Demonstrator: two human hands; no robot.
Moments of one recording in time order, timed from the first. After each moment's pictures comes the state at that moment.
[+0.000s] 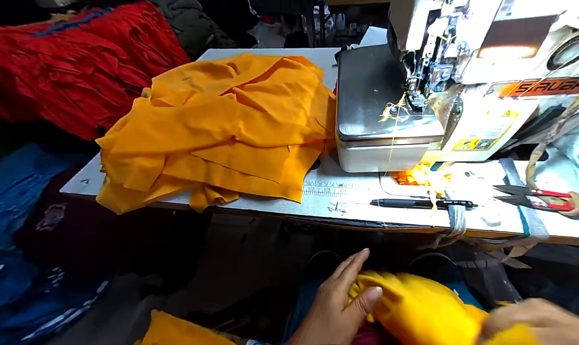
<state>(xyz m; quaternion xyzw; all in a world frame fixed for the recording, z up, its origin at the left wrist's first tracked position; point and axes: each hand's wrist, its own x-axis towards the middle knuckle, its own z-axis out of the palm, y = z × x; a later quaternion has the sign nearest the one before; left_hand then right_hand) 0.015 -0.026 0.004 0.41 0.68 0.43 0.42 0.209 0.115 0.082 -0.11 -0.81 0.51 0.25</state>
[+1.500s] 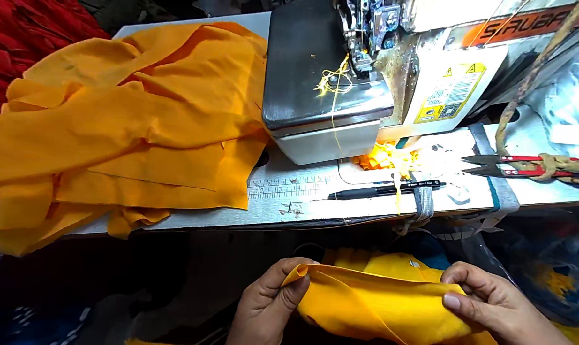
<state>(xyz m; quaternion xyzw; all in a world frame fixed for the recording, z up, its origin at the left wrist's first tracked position) 0.013 -0.023 0.016 0.24 0.61 0.65 0.38 0.253 0.135 -0.013 -0.34 -0.61 0.69 0.17</state>
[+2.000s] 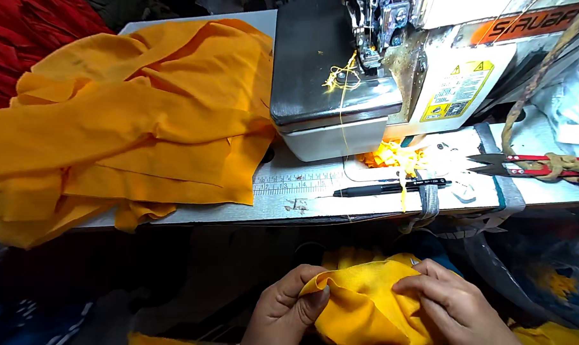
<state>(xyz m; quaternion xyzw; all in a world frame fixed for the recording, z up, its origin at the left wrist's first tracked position) 0.019 -0.026 0.023 0.26 0.55 0.66 0.44 0.219 0.116 -0.008 -0.26 -0.84 0.45 0.12</state>
